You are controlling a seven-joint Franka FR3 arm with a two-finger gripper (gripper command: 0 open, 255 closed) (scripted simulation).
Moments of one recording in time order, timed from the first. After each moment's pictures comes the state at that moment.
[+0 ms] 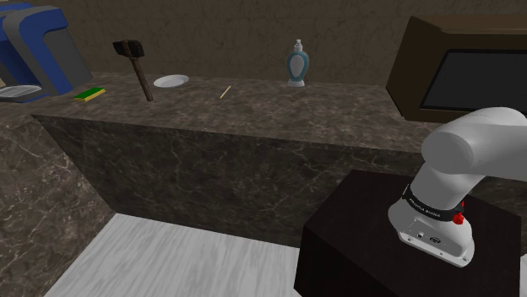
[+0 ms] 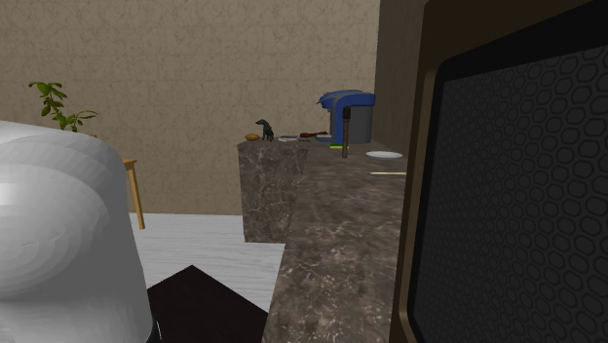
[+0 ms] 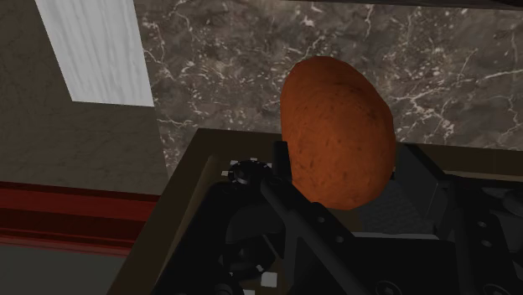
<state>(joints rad) -0.35 -1.27 -1.09 -1.98 -1.10 1.42 -0.37</state>
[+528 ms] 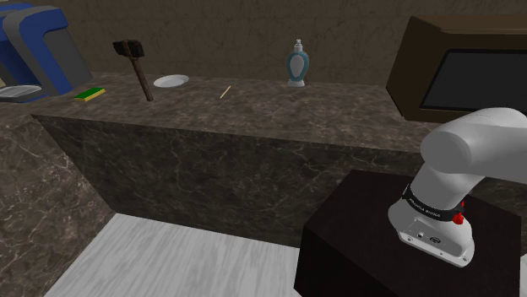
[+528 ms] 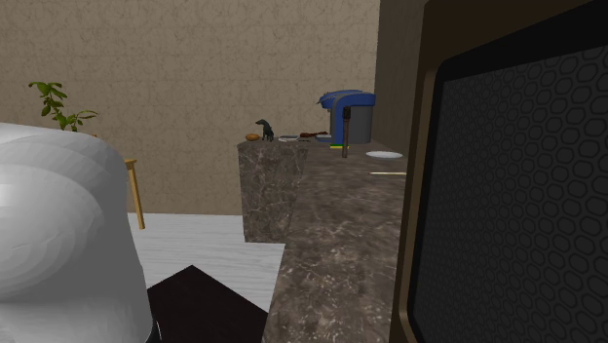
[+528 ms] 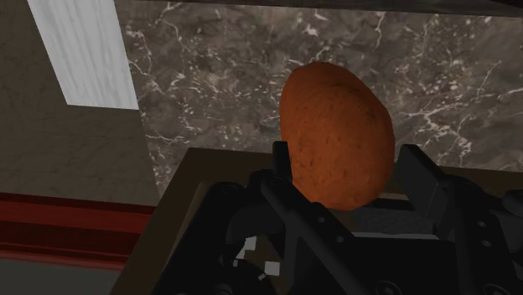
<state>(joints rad) -0.38 -1.32 -1.15 -2.06 -1.16 1.47 -0.35</state>
